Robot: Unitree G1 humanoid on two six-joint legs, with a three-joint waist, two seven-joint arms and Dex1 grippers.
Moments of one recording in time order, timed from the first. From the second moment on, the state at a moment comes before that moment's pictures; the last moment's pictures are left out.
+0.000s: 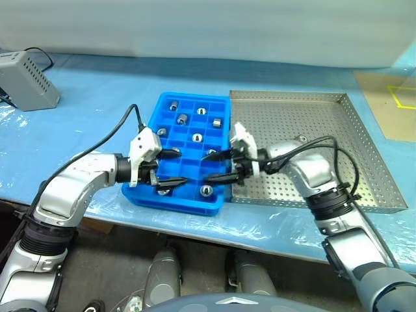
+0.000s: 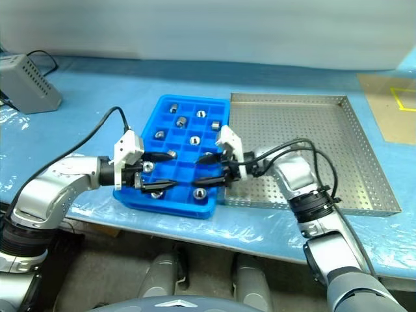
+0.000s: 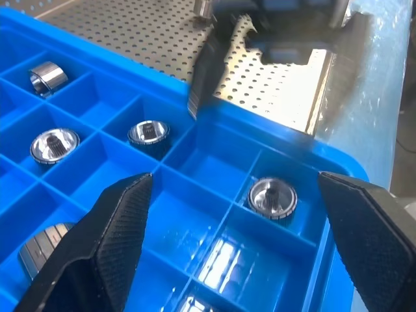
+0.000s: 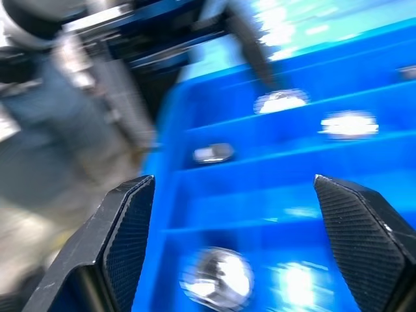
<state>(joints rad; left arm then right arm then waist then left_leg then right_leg) -0.38 0.69 -0.07 -0.29 -0.49 0.65 -1.00 -0.70 -0.49 0.20 0.16 0.37 0.58 1.19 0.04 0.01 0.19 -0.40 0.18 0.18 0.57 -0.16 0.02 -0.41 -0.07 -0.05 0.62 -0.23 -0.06</state>
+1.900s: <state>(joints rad) -0.50 0.61 -0.11 -0.20 -0.46 0.66 -0.98 -0.82 -0.58 -0.06 1.00 0.11 0.08 0.91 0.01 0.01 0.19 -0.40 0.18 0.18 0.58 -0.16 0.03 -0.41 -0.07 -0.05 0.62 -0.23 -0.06</state>
